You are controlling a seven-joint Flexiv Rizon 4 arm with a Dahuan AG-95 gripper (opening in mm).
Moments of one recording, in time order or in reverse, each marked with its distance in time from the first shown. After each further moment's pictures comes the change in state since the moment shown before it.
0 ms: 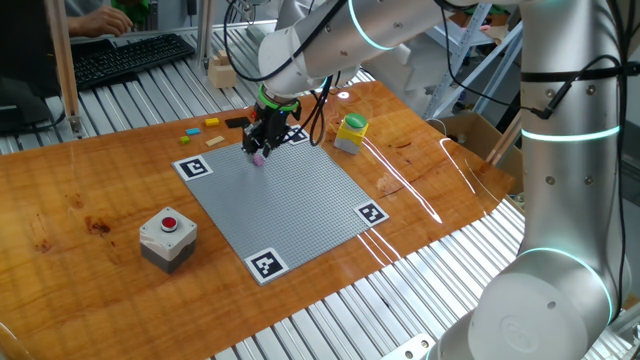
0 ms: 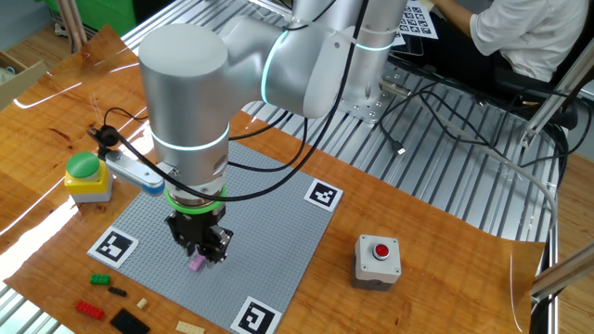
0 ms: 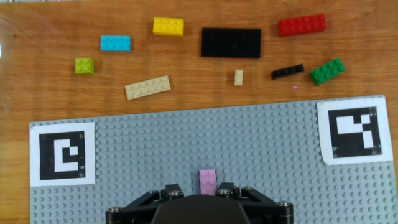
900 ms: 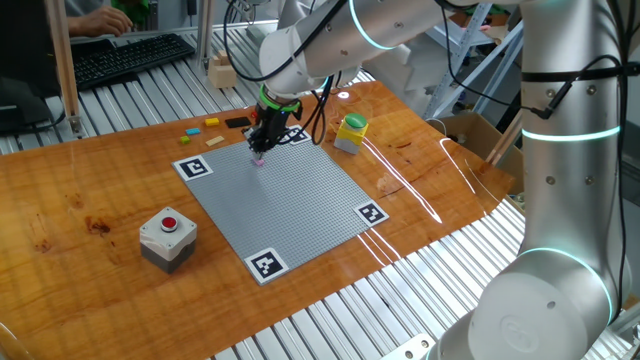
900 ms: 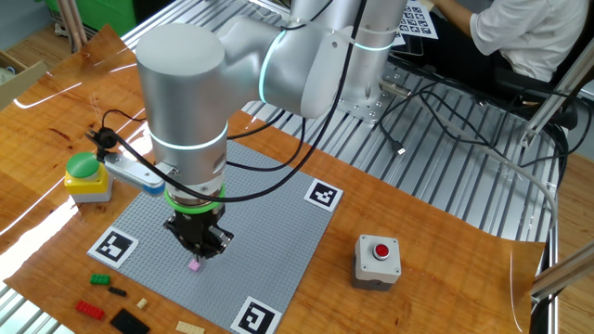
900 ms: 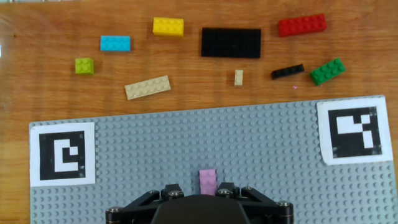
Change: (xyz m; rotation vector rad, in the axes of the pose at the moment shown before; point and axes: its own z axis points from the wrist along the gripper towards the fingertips) arm 0.001 -0.002 -0.002 -0.004 -0.007 -0.026
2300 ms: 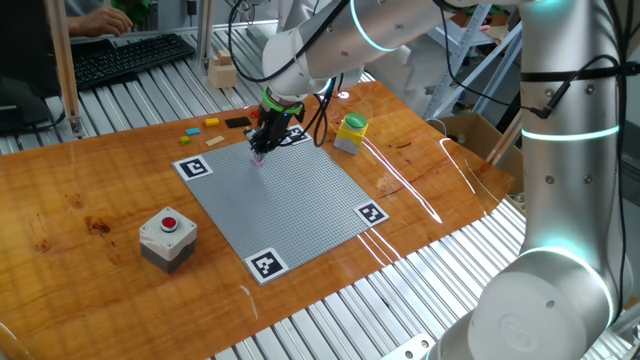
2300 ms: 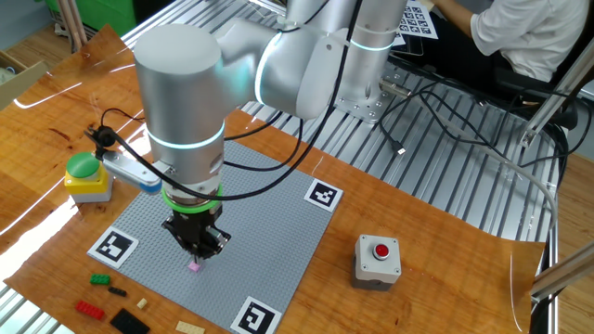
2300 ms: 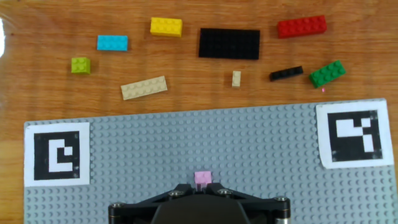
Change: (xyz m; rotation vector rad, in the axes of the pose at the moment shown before) arm -0.001 -0.003 0.005 -0.009 0.009 0.028
